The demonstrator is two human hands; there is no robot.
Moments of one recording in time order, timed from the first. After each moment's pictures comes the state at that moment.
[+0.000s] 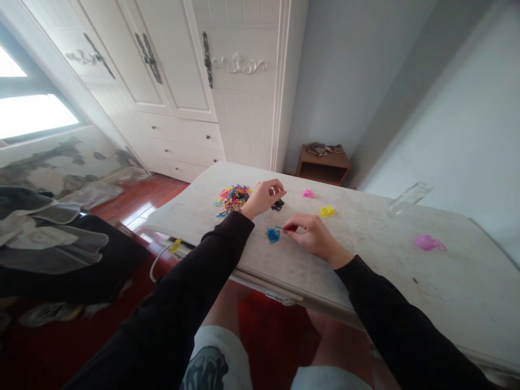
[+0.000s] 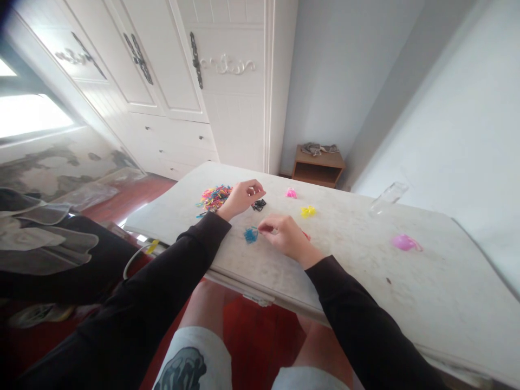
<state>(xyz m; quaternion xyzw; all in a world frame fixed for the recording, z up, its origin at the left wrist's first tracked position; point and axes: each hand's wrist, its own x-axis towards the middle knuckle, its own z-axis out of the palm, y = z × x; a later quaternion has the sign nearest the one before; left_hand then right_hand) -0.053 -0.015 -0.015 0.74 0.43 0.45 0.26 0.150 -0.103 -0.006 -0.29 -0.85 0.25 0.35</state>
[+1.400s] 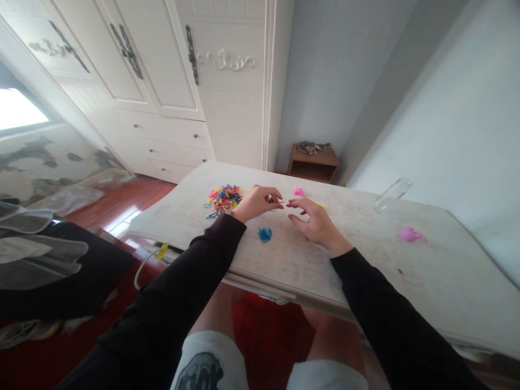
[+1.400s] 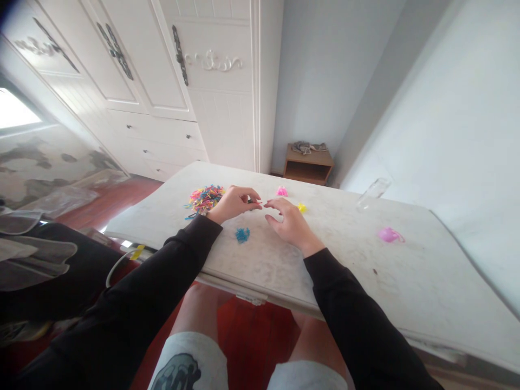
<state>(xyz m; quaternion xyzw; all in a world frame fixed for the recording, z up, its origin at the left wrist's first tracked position) -0.050 -0.026 -0.015 0.80 0.40 0.39 0.22 0.177 -0.077 -0.008 -0.38 -0.82 0.17 0.38</state>
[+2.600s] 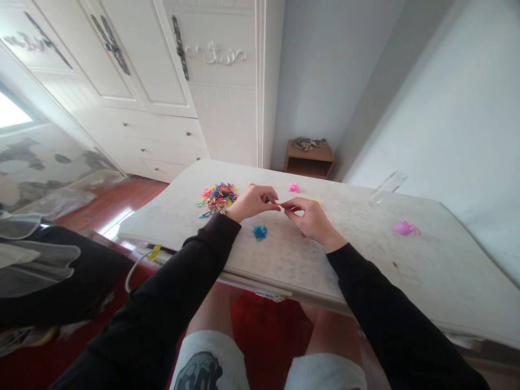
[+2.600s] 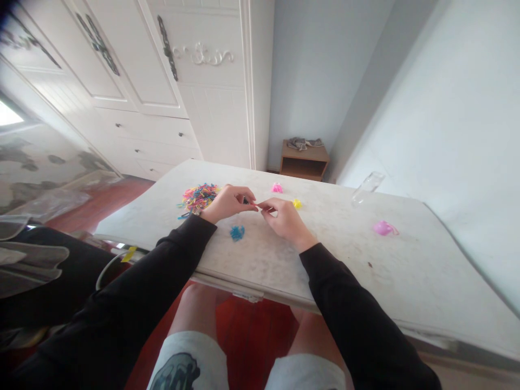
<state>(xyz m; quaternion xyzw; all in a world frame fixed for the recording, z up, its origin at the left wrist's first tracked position) -0.045 -0.032 -0.011 0.81 0.38 0.39 0.23 0.173 -0.080 -0.004 -0.40 -0.80 0.23 0.39</state>
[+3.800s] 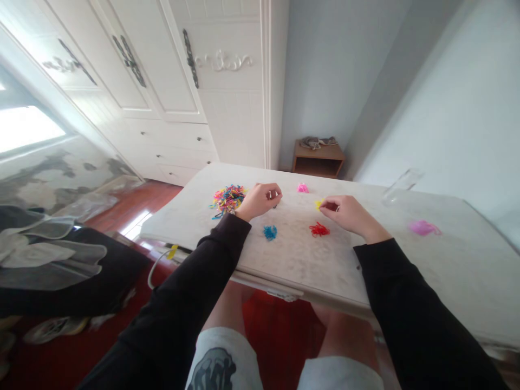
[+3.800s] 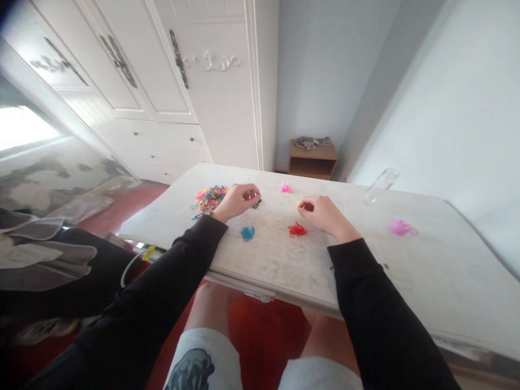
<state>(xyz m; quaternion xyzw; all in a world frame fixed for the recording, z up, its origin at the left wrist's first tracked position) -0.051 -0.028 -0.012 0.81 0.43 0.38 0.15 0.240 -0.066 0.013 -0.53 -0.80 0.16 0.22</state>
